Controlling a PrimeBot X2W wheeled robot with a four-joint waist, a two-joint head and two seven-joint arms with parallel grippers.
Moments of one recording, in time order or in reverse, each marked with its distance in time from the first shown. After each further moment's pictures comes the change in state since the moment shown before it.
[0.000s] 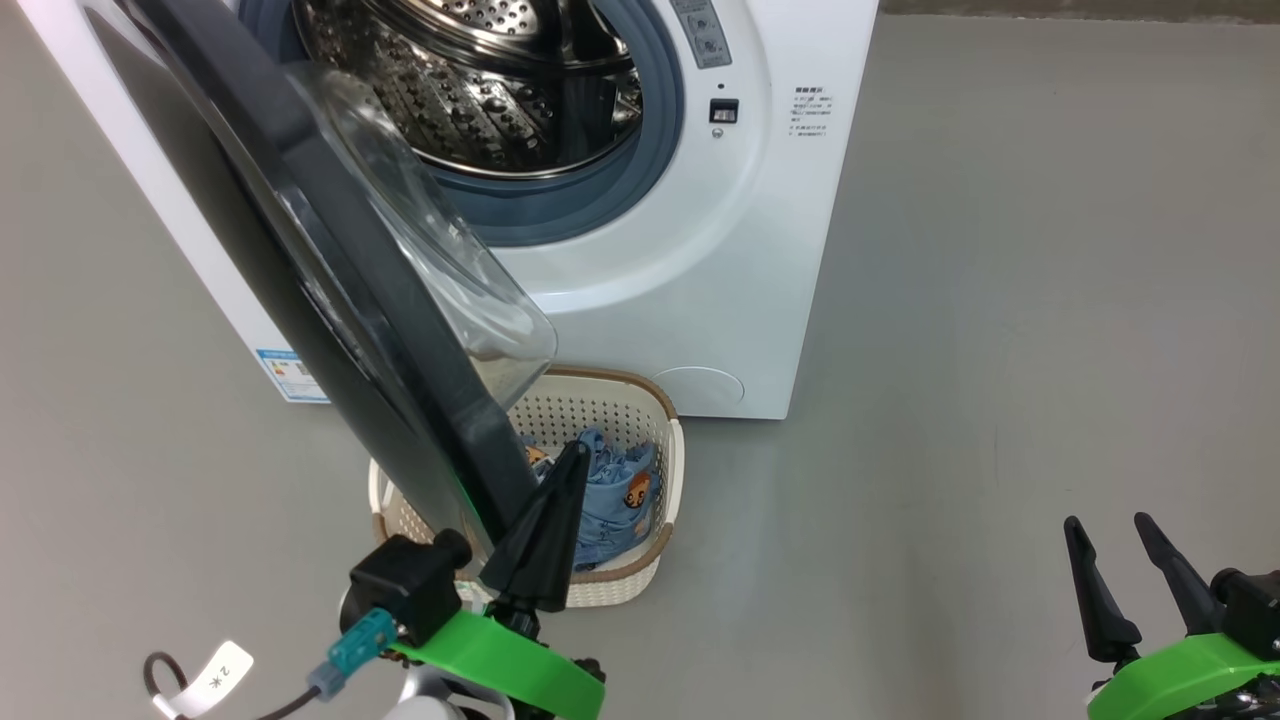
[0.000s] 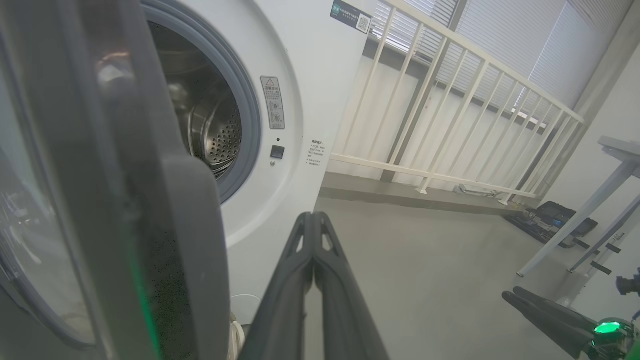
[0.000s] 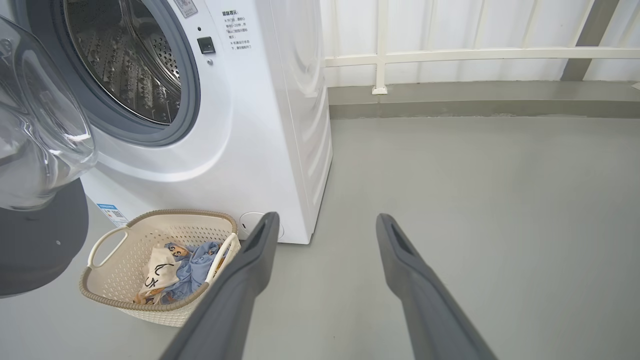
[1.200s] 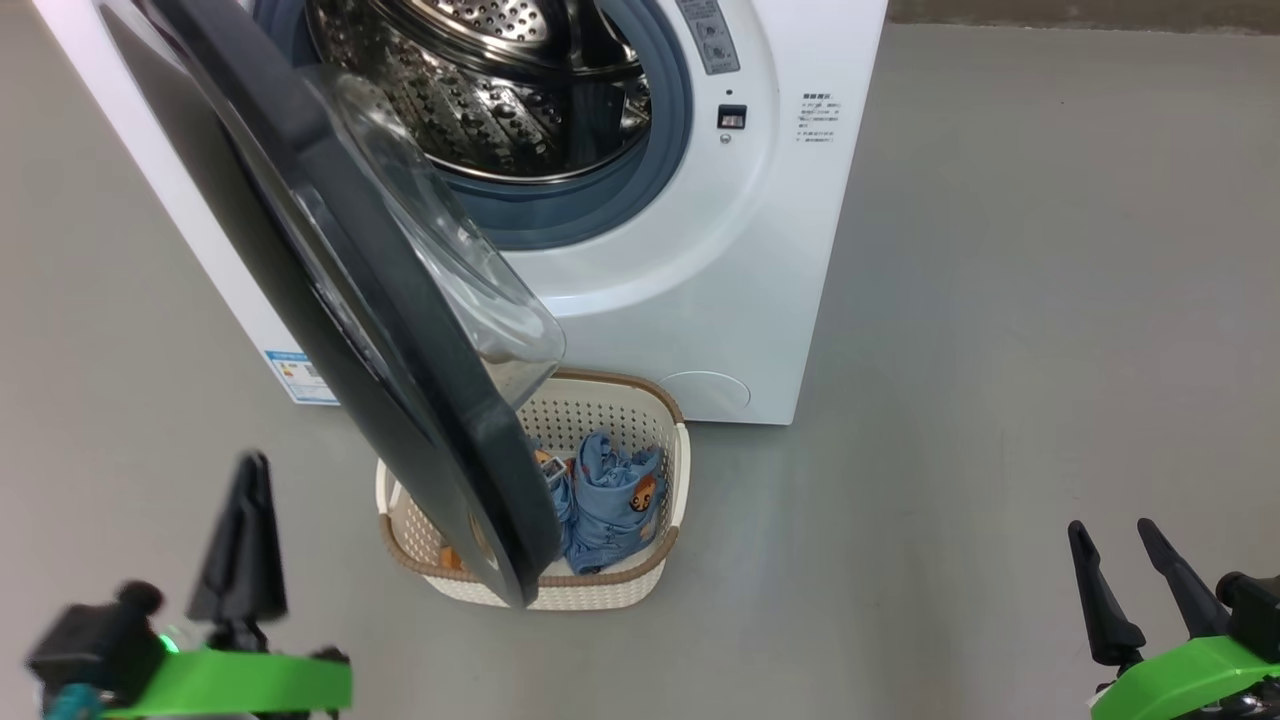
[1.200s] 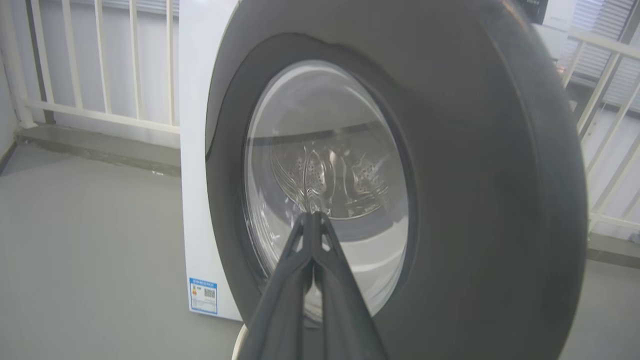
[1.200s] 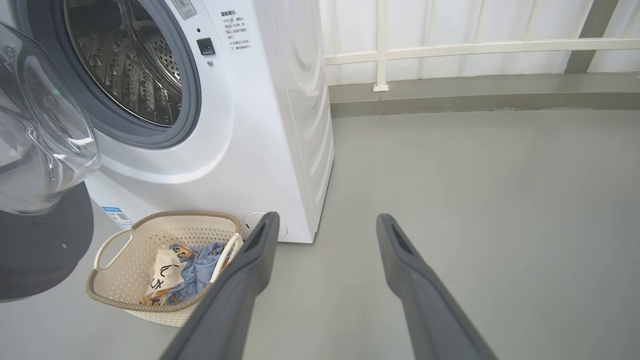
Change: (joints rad) left arm 0.162 0.005 0.496 -0.040 0.151 -0.053 0.001; right arm 0.000 -0.007 0.007 0.018 0.033 0.000 0.000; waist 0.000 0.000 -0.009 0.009
